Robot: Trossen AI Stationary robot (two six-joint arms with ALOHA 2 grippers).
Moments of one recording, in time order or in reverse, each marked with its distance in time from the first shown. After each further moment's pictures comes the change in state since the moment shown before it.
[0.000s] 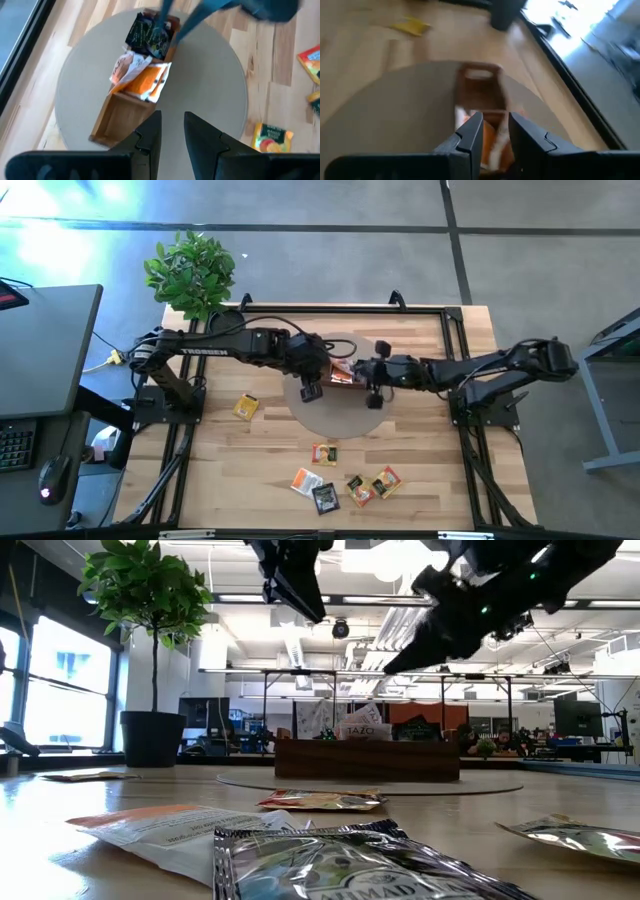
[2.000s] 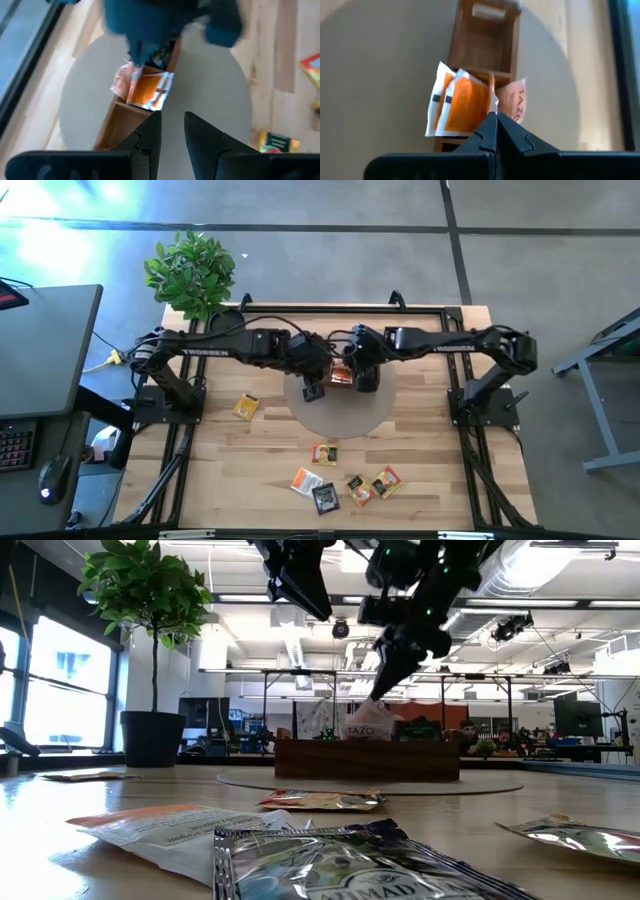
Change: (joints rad) left arm -0.001 0.001 -0.001 0.044 -0.023 0.027; right arm -0.175 0.310 0.539 -0.743 -0.237 -0.210
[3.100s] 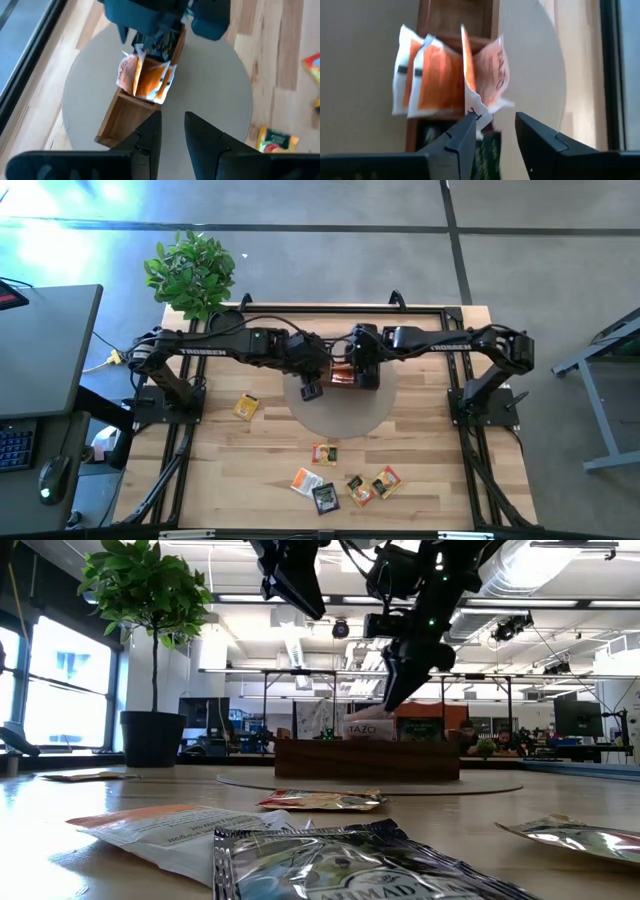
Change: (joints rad) left arm 0.001 -0.014 0.001 -0.040 -0.007 -0.036; right arm -0.027 0.005 -0.001 -0.070 0.103 0.019
